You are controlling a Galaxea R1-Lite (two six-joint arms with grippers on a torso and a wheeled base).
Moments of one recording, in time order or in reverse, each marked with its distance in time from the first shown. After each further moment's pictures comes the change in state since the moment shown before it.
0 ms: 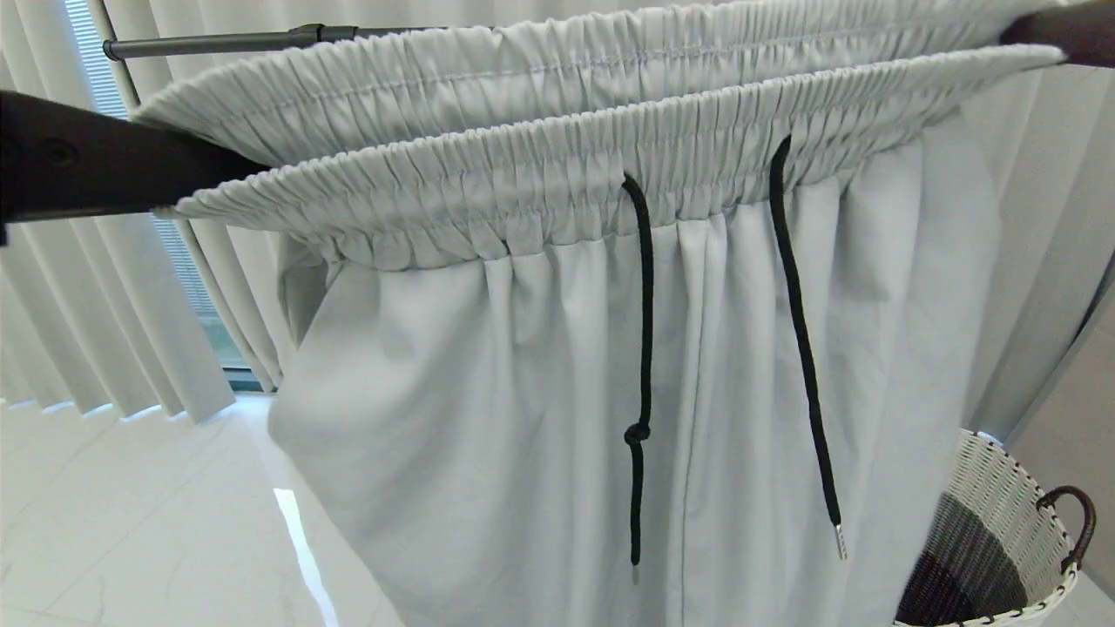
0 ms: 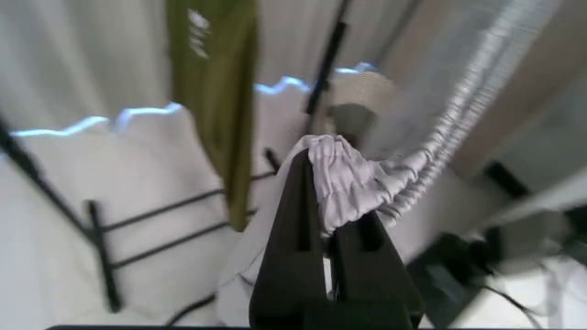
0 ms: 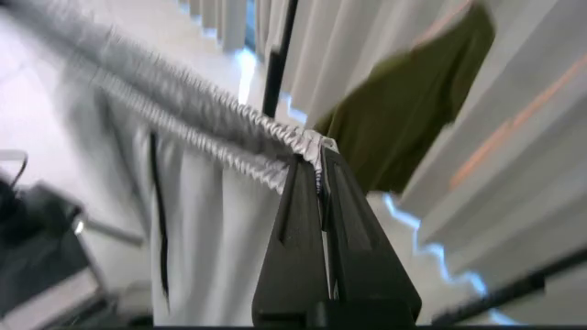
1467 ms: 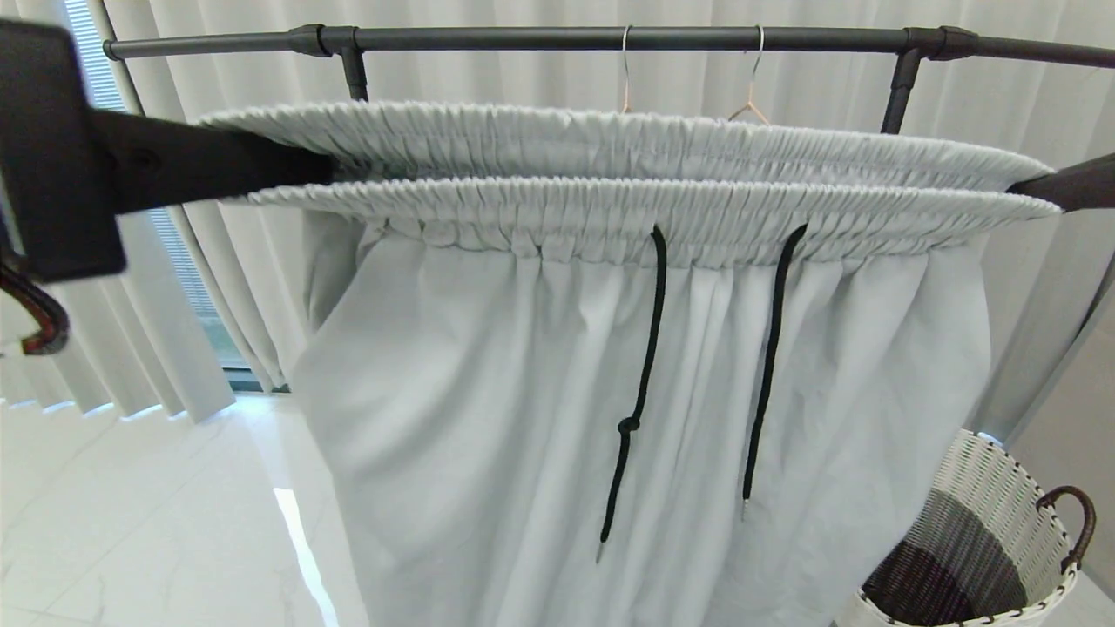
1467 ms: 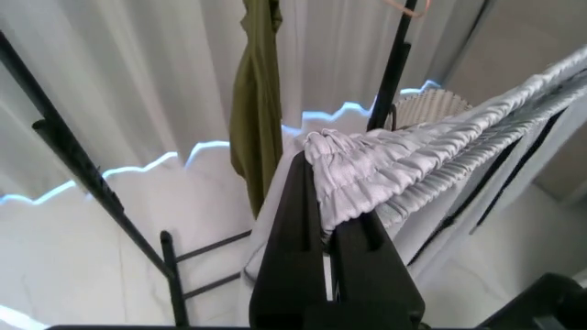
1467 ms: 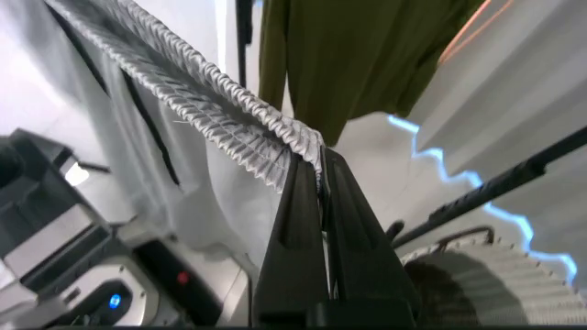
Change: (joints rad) left arm 0.044 -0.020 0.190 -0.267 0.054 0.164; right arm -0.155 -0.021 0.048 0.232 0.024 0.001
